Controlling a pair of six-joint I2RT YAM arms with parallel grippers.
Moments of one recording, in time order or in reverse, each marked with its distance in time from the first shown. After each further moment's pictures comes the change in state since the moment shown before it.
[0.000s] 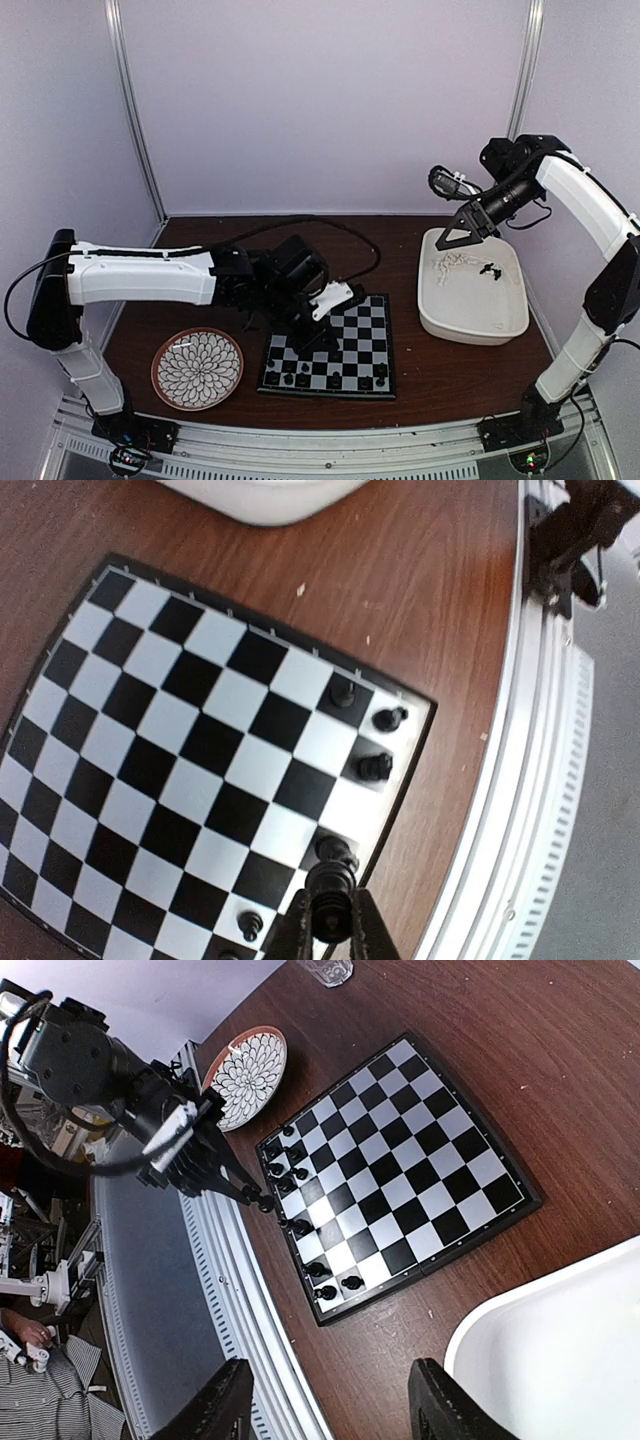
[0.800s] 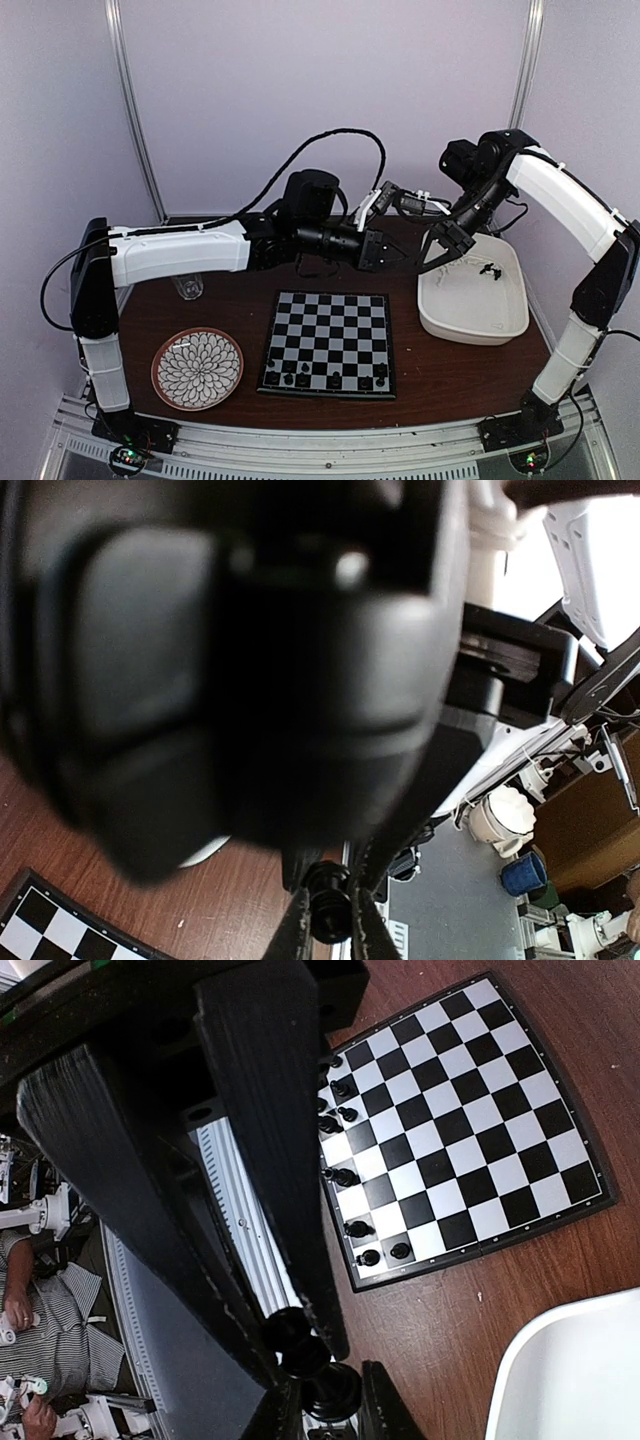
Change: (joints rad) left arm 0.090 0.209 0.288 0.597 0.373 -0.445; right arm 0.243 0.080 0.100 -0.106 0.116 0.019
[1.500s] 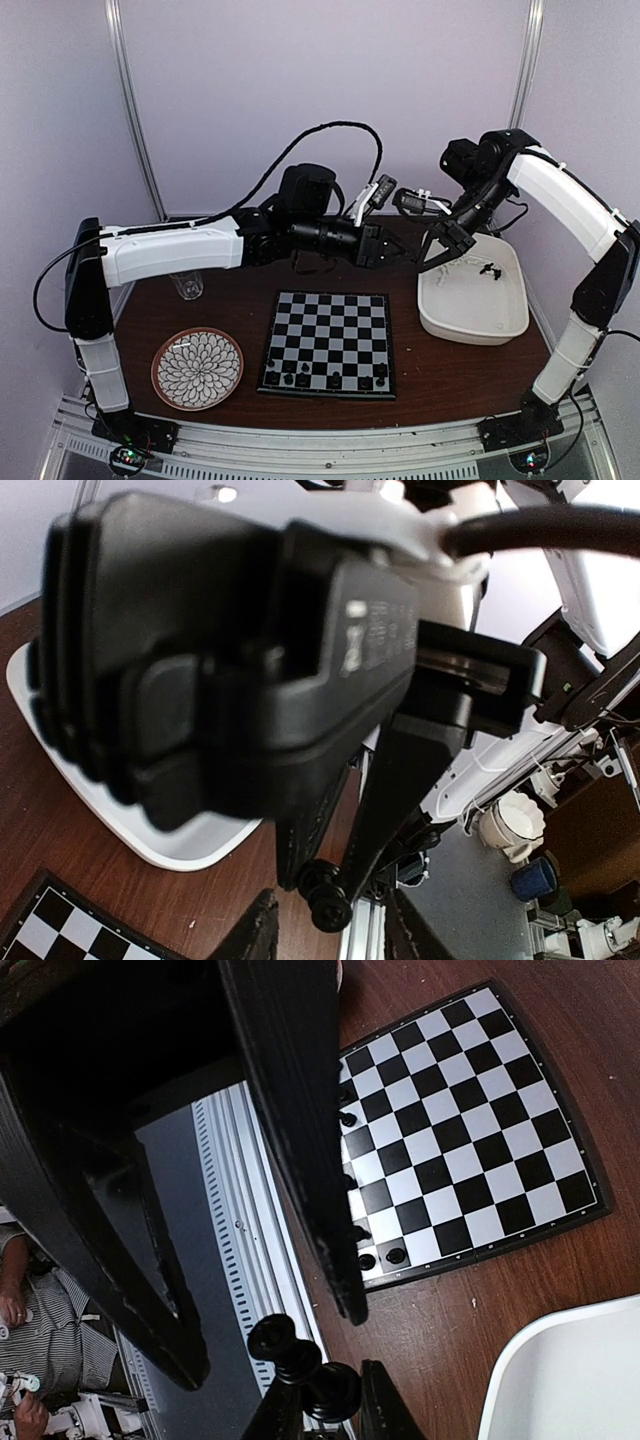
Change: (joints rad) left arm -0.002 -0.036 0.004 -0.046 -0.053 0.041; right arm -0.006 -0.002 0.000 0.008 -0.004 -0.021
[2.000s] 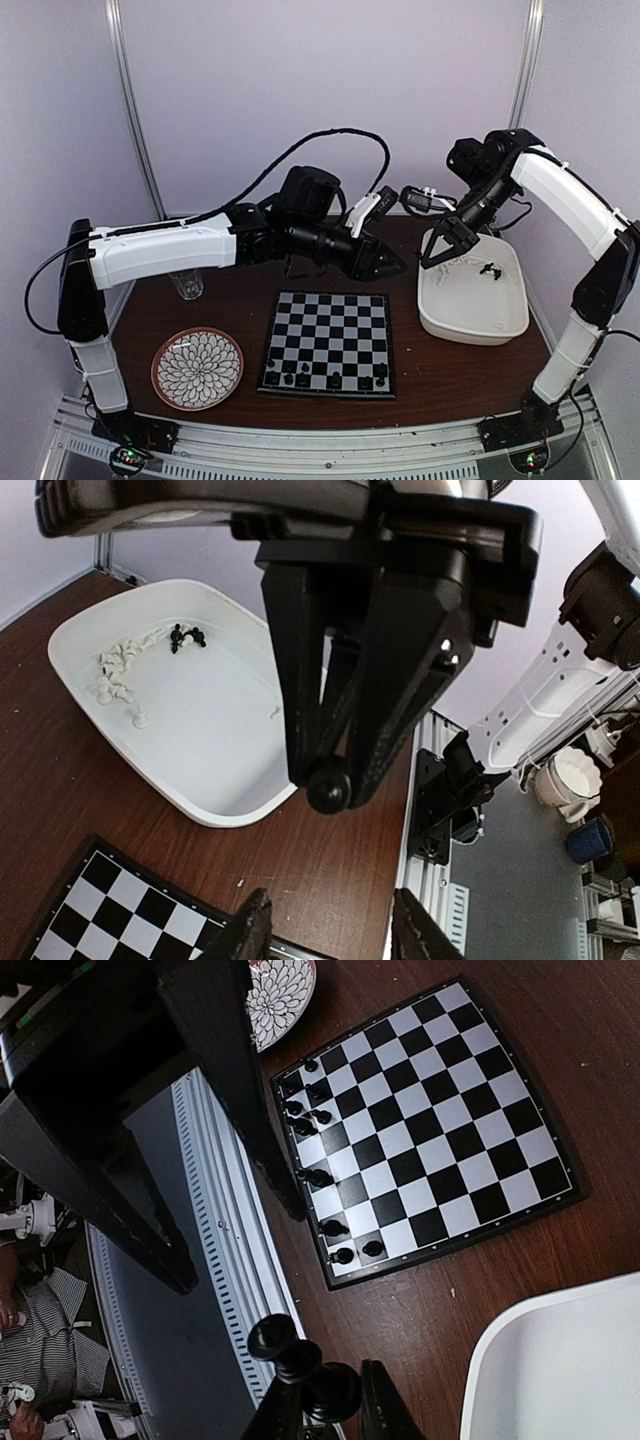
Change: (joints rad) left arm -0.027 -0.028 0.022 -0.214 -0.116 0.173; right arm -0.054 -0.001 -0.002 0.000 0.024 -0.022
